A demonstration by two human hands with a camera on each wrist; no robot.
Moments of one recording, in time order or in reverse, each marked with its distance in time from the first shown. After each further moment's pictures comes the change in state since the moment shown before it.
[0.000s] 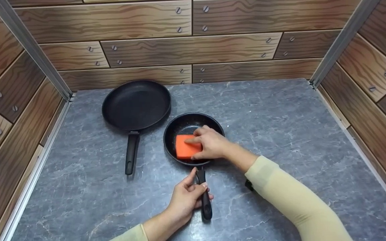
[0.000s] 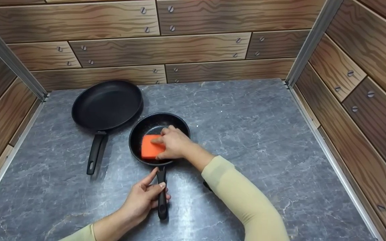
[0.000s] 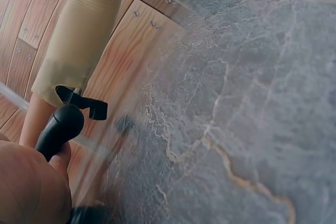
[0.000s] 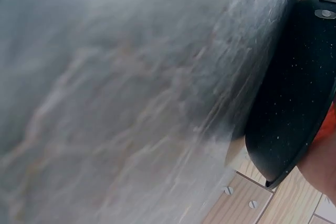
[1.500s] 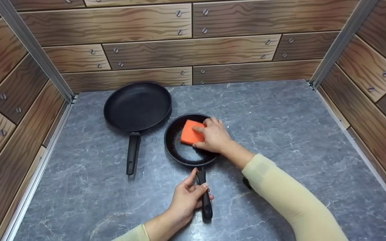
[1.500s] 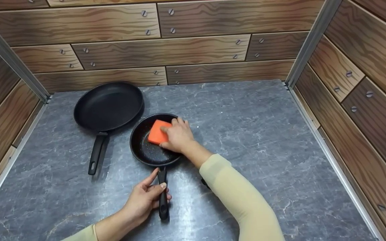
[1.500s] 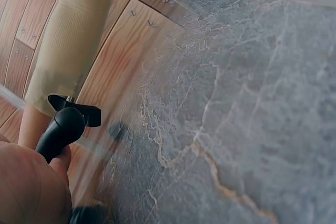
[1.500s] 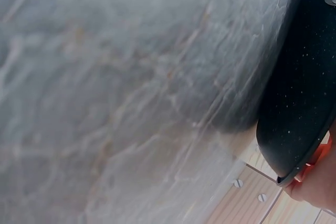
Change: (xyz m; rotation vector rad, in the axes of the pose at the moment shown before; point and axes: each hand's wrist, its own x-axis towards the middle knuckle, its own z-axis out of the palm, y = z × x) left_hand -0.001 -0.006 0.001 0.022 0.008 0.050; right_hand 0.011 0.007 -0.002 -0.153 0.100 0.267
